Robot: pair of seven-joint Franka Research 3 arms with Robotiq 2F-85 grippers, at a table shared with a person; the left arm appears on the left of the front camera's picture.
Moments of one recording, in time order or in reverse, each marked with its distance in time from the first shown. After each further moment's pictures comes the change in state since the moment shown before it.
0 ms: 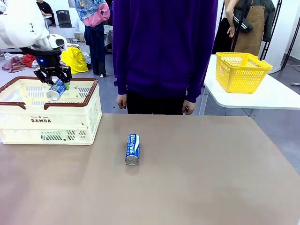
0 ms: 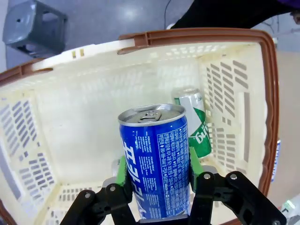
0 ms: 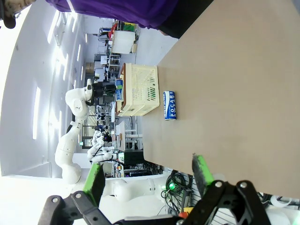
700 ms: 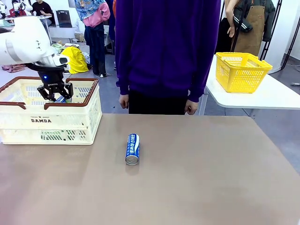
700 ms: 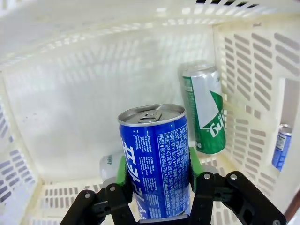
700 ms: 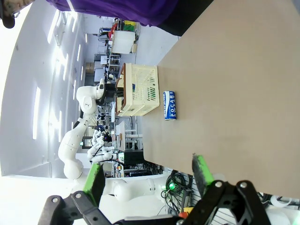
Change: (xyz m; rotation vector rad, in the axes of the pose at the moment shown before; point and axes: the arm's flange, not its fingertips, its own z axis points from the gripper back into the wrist) left arm -0.011 0.010 -0.072 -0.025 0.170 0.018; right arm 0.000 0.000 0.000 0.000 0.000 0.000
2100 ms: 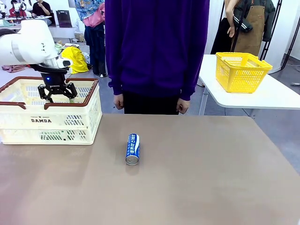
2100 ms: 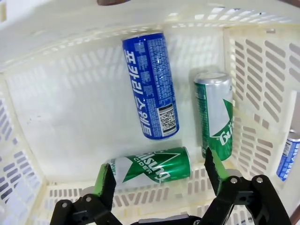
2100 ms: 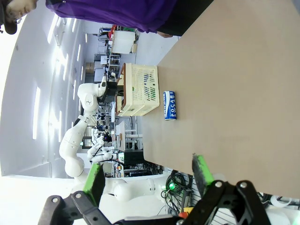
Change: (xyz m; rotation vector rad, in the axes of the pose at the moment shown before) left arm 0.013 -0.001 -0.004 0.037 0.015 0.010; right arm 0.000 0.000 0.000 0.000 0.000 0.000
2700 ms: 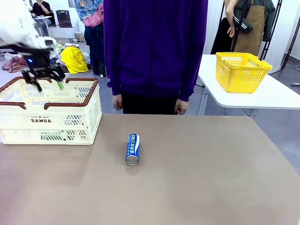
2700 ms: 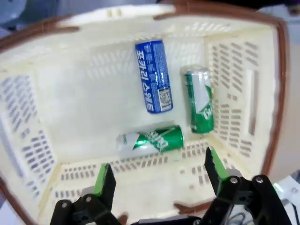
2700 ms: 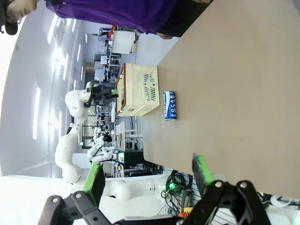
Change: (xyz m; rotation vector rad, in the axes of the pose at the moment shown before) left arm -0.034 0.046 0.109 -0.101 -0.101 0.019; right arm 0.000 0.000 0.000 0.000 0.000 0.000
